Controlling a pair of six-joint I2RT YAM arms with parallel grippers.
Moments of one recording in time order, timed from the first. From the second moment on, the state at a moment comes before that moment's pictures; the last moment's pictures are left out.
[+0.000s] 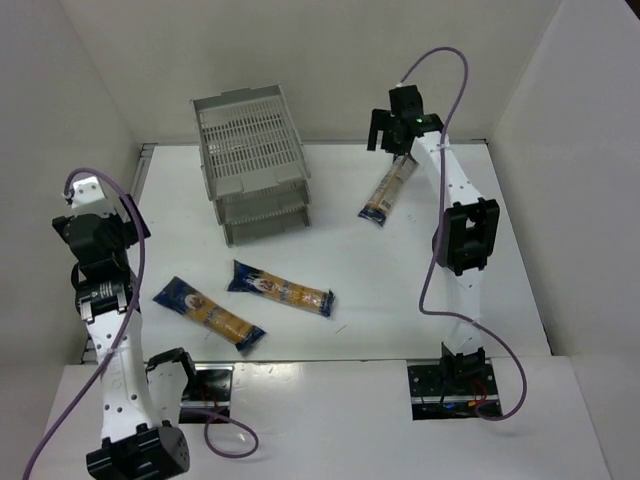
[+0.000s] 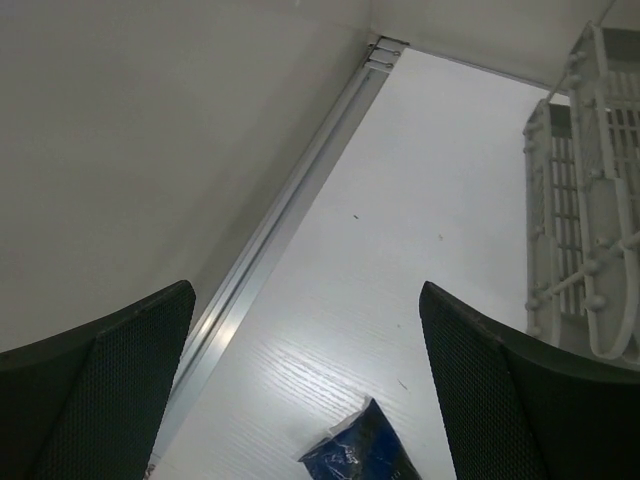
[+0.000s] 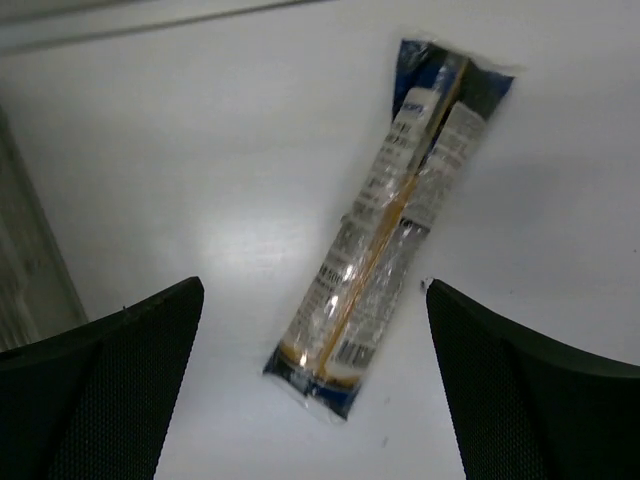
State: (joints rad) left arm 0.39 0.75 0.85 -0.31 -0.13 0.01; right arm 0.24 2.19 2.20 -0.77 0.15 0.24
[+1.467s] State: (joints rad) left arm 0.50 0.72 0.84 -0.25 0.19 -0.01; right arm 0.28 2.34 2.59 -0.82 -0.02 0.37
